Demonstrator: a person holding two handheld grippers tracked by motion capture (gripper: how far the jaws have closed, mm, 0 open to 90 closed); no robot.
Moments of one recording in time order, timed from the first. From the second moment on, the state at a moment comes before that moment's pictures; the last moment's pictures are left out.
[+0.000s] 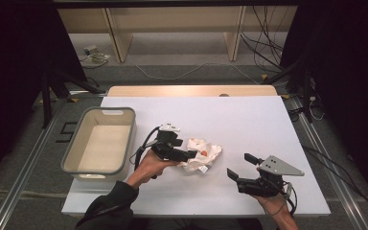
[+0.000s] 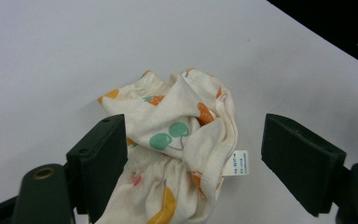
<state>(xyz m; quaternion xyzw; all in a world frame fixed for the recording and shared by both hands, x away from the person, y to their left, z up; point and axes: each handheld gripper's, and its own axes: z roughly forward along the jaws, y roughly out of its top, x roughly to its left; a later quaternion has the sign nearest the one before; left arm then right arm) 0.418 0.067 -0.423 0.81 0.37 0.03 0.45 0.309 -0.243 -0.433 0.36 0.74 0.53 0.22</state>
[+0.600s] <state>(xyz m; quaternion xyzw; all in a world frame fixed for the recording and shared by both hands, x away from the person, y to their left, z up) 0.406 0.082 -0.413 0.79 0.35 0.05 0.50 0.309 -0.242 -0.433 0.36 0.74 0.53 0.21</state>
